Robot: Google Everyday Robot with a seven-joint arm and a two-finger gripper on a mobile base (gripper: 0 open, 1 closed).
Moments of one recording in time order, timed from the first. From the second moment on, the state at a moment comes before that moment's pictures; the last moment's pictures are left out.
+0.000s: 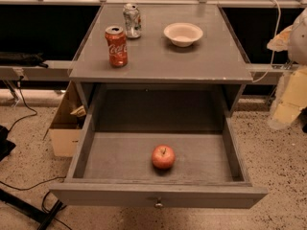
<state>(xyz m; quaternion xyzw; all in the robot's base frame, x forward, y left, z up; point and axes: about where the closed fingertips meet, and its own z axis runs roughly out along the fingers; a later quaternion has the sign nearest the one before) 0.439 -0.216 0.976 -0.60 0.78 -0.03 0.16</state>
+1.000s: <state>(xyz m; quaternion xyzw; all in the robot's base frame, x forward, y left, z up) 0.465 -0.192 0.879 -0.59 0.79 -0.02 0.17</state>
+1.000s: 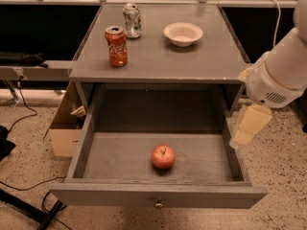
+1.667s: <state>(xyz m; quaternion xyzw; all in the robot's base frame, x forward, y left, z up) 0.482 -0.179 0.830 -0.59 0.78 -0.01 0.19</state>
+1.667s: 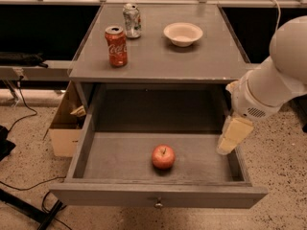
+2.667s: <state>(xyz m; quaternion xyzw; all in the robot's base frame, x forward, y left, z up) 0.508 -0.098 0.745 -0.65 0.71 0.10 0.24</state>
